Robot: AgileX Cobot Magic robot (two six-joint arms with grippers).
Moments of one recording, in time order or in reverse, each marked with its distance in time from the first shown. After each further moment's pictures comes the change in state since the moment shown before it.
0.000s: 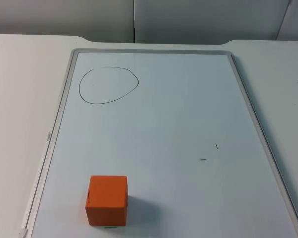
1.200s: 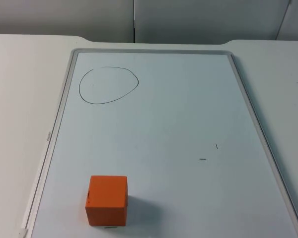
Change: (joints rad) right arm 0.000 0.000 0.075 0.117 -0.088 -0.114; left arm 0.000 0.257 -0.092 -0.476 -0.130 0.178
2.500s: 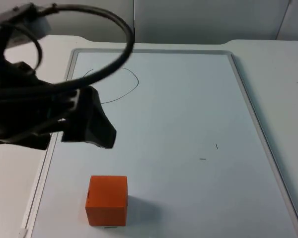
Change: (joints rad) right arm 0.000 0.000 0.011 0.049 -0.014 -0.046; left arm -0.432 1.197 -0.077 -0.305 -0.469 0.264
